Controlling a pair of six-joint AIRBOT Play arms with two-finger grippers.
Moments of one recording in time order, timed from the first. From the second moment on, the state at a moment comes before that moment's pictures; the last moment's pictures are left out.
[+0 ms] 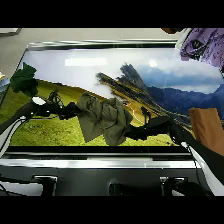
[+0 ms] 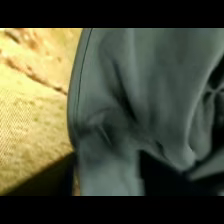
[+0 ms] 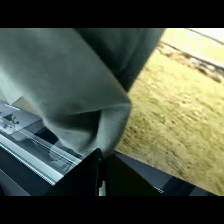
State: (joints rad) left arm 0.01 -1.64 1.05 0.78 -0.89 -1.38; right arm 0.26 -1.29 0.68 2.52 -0.93 -1.78
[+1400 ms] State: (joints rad) left arm 0.25 -0.87 1.66 1.31 -1.17 -1.56; right arm 0.26 -0.98 1.93 1.34 -1.30 -1.41
